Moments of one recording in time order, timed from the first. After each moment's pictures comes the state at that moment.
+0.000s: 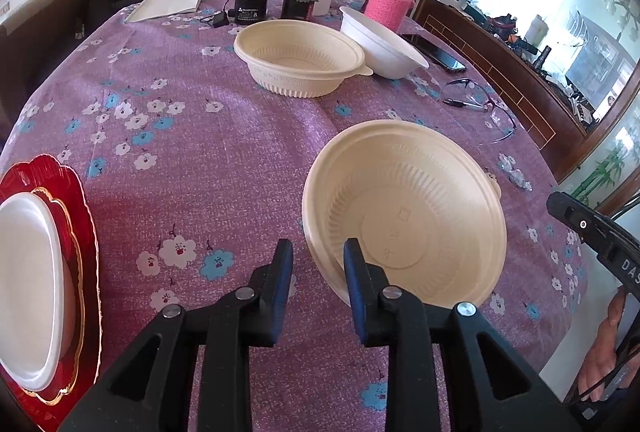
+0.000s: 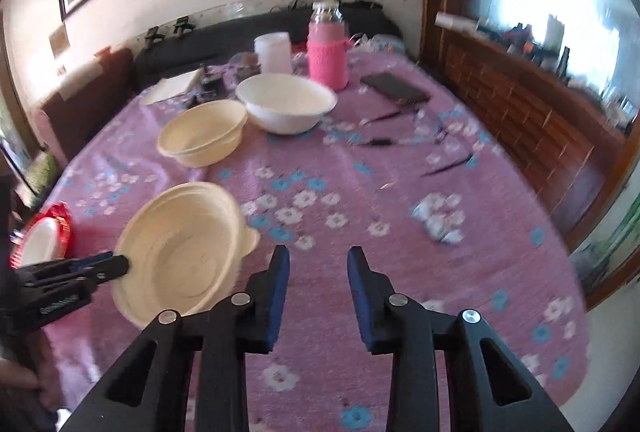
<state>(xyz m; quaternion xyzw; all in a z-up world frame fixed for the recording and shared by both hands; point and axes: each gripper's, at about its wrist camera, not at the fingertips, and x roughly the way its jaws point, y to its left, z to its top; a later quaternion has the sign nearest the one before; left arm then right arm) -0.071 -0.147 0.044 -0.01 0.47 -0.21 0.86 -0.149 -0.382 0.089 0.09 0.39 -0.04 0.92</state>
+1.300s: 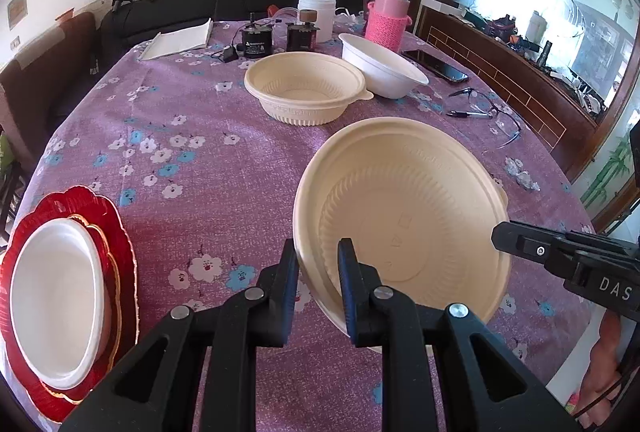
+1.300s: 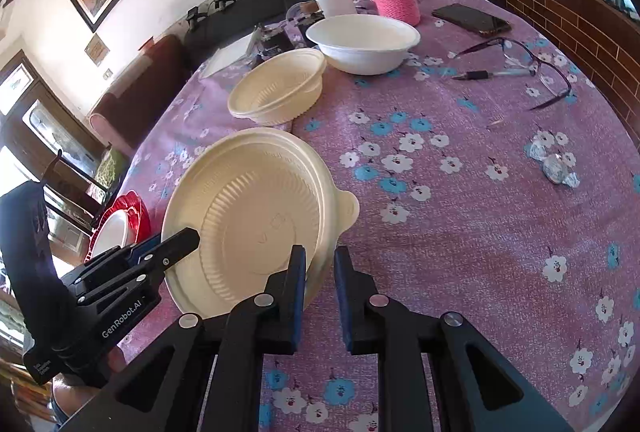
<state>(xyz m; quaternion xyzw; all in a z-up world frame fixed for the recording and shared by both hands) -0.088 -0.144 0.064 0.03 0.42 -0.18 0.89 -0.124 -0.342 0.065 0.17 0.45 0.07 0.87</state>
